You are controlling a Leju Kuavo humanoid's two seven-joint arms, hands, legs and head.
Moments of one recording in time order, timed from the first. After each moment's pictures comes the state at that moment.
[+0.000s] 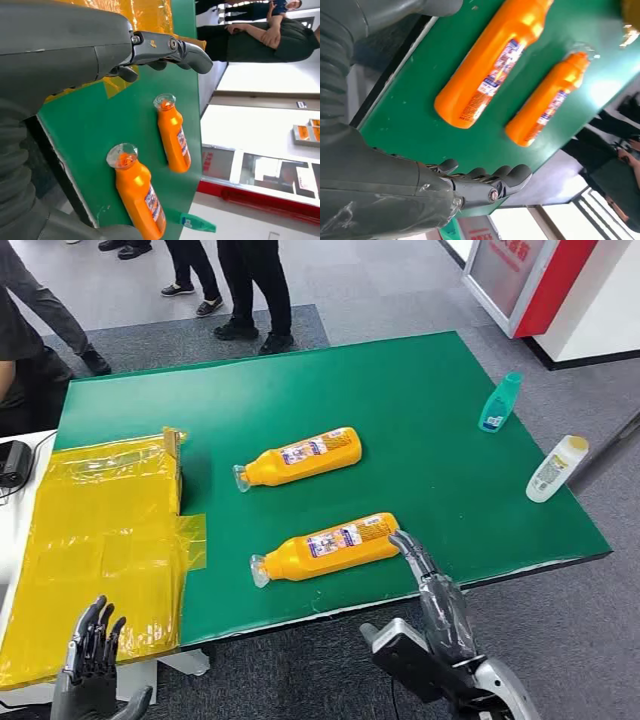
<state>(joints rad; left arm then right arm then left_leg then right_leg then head) 0.42 -0.33 0.27 -1.71 -0.31 -0.58 -0.62 0.33 0.03 0.15 -2.02 0.77 0.09 0.00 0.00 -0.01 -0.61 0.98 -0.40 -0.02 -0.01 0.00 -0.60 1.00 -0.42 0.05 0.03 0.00</state>
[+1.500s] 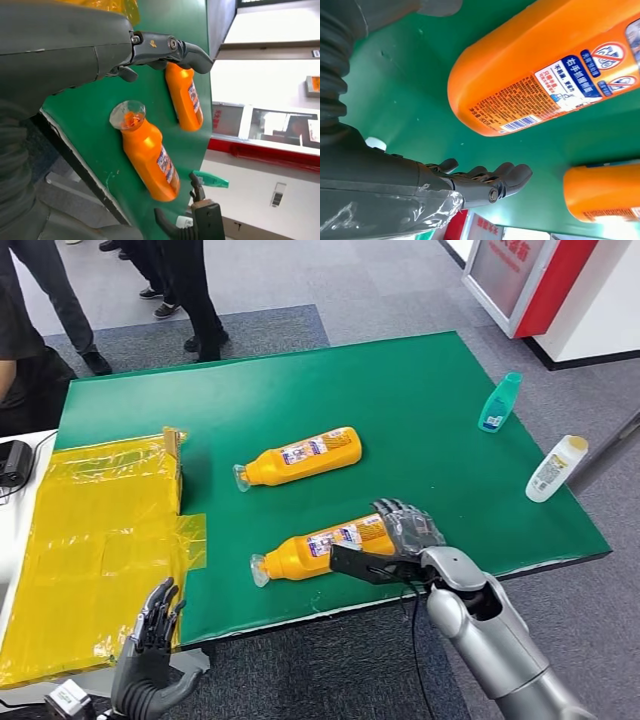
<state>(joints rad) 0.28 -0.09 -0.08 -1.45 -0.16 -0.36 -0.63 -0.28 -0.14 0.33 -1.41 0.97 0.37 0.26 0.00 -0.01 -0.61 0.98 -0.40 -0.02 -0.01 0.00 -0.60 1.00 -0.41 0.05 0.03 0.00</state>
